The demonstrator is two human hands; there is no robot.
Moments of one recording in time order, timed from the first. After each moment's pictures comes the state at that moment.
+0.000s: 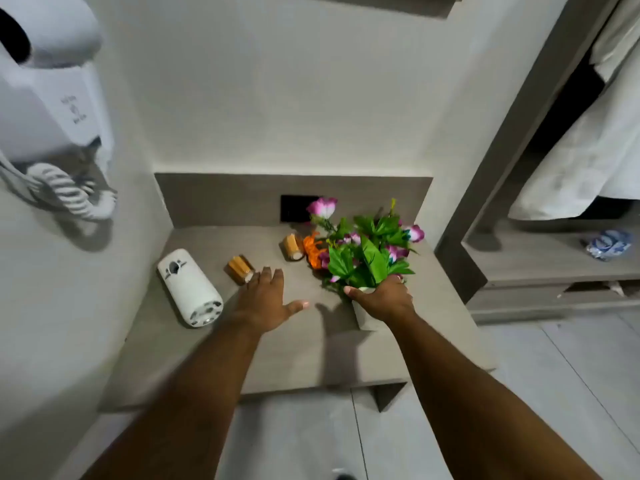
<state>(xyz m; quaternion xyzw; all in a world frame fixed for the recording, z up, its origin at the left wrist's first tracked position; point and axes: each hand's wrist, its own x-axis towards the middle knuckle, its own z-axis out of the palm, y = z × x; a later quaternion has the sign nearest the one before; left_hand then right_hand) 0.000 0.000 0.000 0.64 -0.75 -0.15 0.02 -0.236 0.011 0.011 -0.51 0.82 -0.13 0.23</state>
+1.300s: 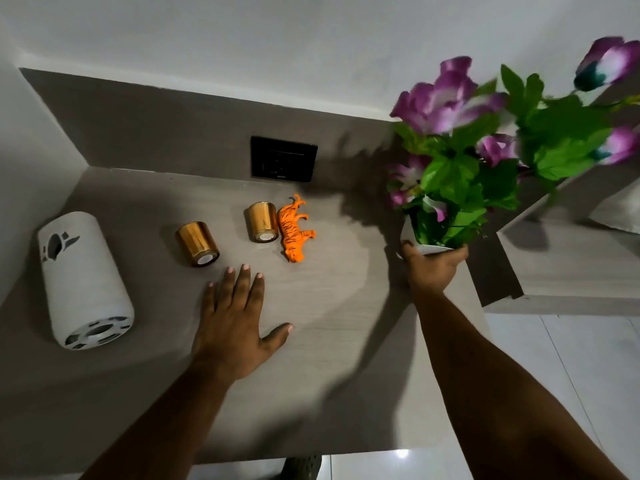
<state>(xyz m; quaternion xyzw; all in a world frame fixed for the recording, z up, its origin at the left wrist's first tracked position) -0.041 -0.056 -0.140 0.66 -0.74 -0.06 0.01 -0.358 -0.169 -0.118 -0.31 0.76 -0.54 0.19</state>
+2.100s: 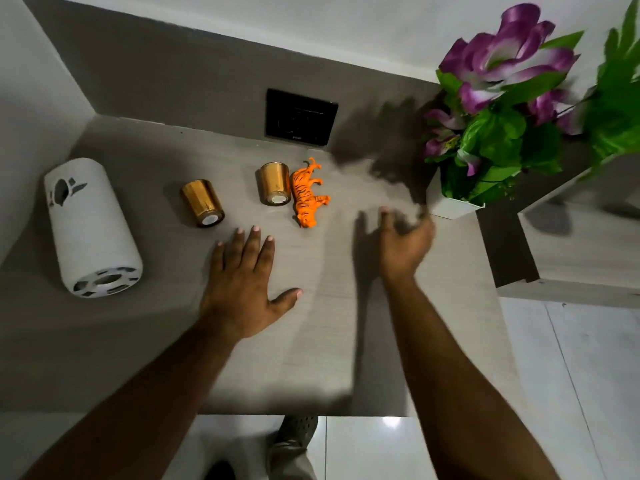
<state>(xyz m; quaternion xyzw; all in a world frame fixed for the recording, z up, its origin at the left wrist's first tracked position) -0.042 -0.054 -0.139 0.67 -0.74 -0.05 0.01 -0.274 -0.146 -0.105 -0.39 0.74 -0.51 0.19</state>
